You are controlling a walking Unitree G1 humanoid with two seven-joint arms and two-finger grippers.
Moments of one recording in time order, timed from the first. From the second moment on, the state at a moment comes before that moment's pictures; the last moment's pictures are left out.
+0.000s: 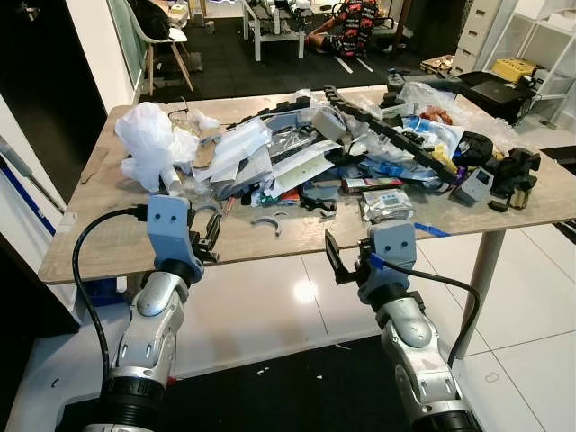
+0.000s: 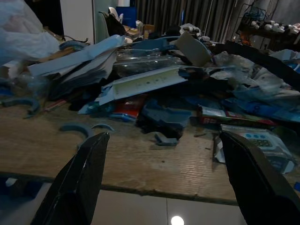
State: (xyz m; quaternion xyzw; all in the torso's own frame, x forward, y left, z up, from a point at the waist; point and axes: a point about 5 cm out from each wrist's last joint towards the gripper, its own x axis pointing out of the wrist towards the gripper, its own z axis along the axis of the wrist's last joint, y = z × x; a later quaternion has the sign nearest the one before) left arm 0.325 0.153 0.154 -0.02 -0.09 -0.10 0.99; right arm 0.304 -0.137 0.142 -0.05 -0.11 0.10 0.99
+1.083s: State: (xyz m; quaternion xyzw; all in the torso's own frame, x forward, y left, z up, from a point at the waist) left arm 0.323 0.153 0.149 -0.03 -0.09 -0.10 0.99; right arm 0.301 -0.133 0.137 -0.06 -0.10 0.11 0.99
